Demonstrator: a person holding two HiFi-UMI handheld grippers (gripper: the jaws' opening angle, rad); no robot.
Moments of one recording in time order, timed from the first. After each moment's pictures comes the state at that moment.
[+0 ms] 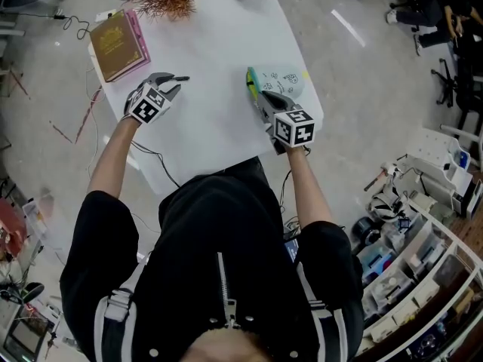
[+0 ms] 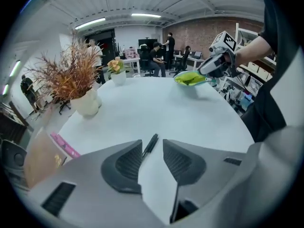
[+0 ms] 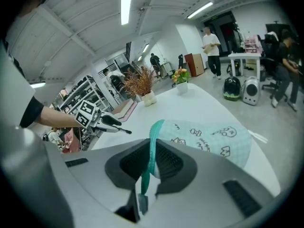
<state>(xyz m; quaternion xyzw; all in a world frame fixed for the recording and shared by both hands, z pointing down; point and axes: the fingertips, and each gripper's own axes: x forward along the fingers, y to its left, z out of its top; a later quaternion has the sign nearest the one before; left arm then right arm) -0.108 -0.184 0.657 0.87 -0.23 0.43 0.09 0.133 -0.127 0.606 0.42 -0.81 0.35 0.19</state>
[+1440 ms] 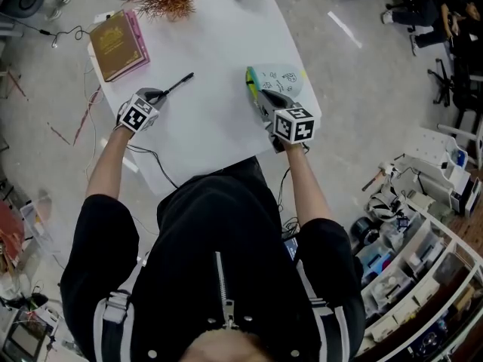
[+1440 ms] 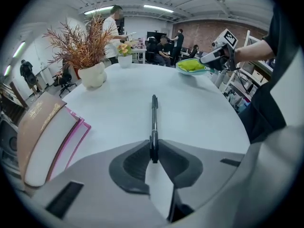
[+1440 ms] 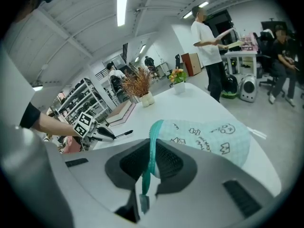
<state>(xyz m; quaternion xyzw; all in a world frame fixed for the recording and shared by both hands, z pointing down) -0.160 -0.148 0.690 0.85 -0.24 0.44 0.17 0.138 -0.130 0.606 0.43 -0.80 0.36 0.19</state>
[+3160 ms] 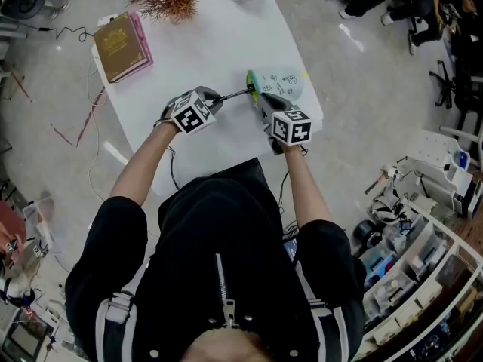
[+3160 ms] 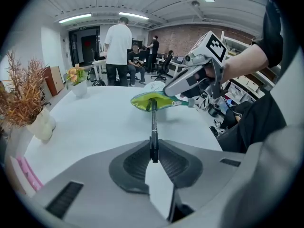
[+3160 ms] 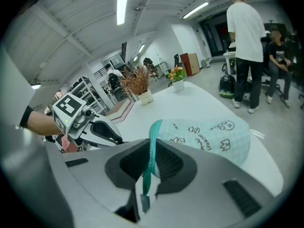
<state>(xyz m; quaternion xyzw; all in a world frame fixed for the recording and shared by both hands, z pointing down) 0.026 -0.116 0.637 0.90 -0.12 0.41 0.12 0.133 -0.125 0.616 0.44 -0.80 0.36 0.19</state>
